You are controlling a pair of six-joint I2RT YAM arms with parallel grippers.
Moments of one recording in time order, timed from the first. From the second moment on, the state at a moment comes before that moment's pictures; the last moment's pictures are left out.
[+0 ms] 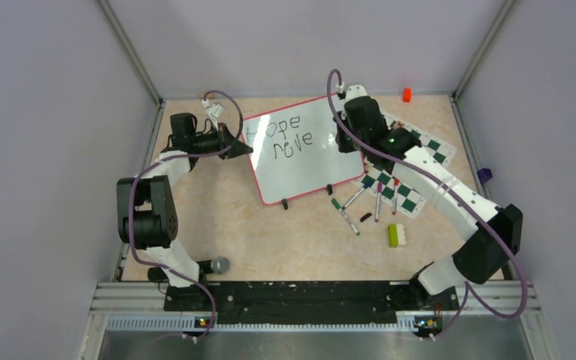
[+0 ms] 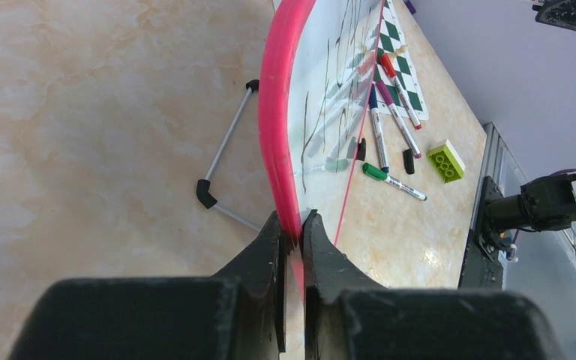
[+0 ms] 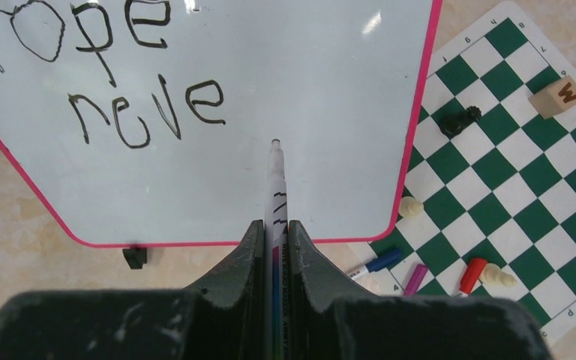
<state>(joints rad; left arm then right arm) 0.06 1.74 1.10 0.06 1.12 -0.13 0.62 1.46 1.42 -0.56 0.26 0.21</state>
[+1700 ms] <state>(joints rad) 0.06 1.74 1.10 0.06 1.12 -0.13 0.62 1.77 1.63 -0.56 0.22 0.18</state>
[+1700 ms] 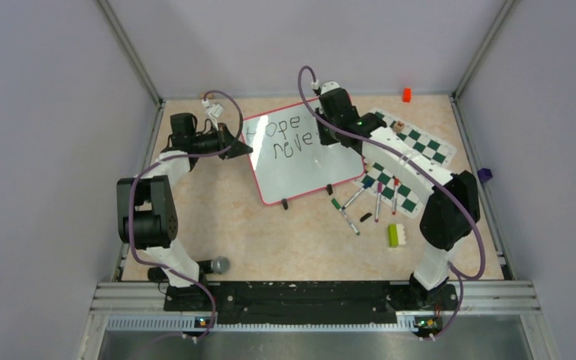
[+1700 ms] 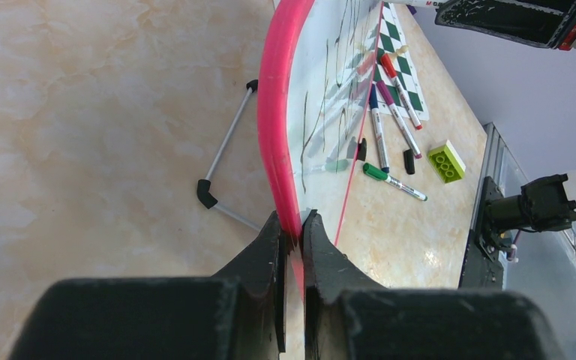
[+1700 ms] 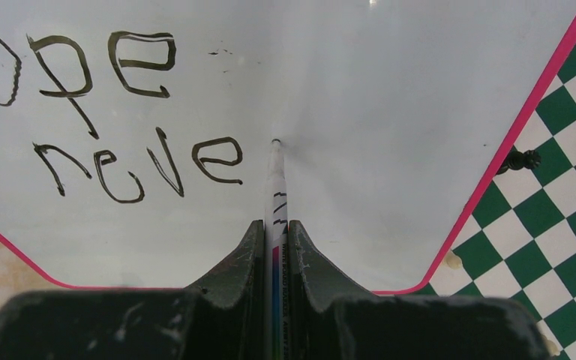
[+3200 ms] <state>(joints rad) 0.06 1.74 1.10 0.06 1.11 -0.14 0.62 1.80 1.65 -0.63 0.23 0.18</state>
